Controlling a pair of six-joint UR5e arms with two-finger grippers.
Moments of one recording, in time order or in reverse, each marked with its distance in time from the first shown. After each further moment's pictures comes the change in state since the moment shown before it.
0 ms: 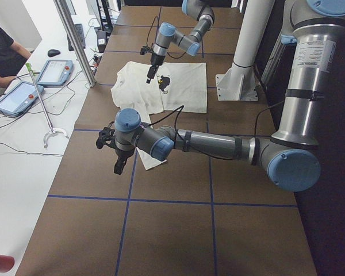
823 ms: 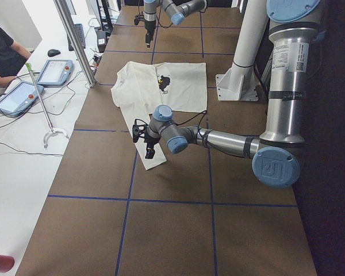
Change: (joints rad) left arm 0.460 0.115 -0.072 -0.271 0.400 -0.796; right arm 0.329 -0.455 0.379 -0.373 0.329 -0.529
